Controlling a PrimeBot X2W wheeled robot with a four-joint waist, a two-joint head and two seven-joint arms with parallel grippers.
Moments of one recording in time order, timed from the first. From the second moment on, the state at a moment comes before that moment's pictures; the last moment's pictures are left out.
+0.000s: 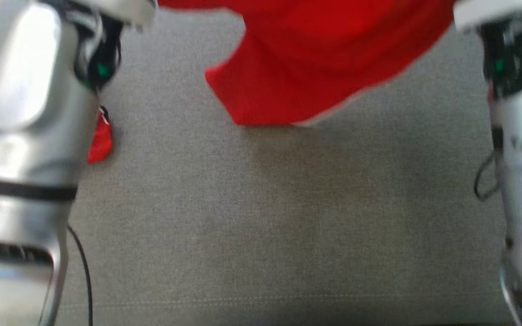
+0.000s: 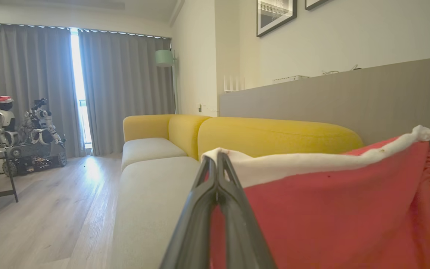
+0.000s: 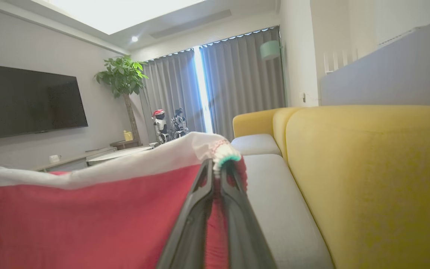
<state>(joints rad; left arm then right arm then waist) -1.03 0.18 -0.40 0.54 -0.42 -0.11 -0.24 -0.88 -0.17 0.12 0.35 0.40 0.13 0.01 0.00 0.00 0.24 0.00</state>
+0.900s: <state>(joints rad) -1.05 0.03 -0.42 1.17 -0.49 -0.12 -0.26 -1.09 -0.07 0.39 1.19 0.55 0.13 -0.23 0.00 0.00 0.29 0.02</state>
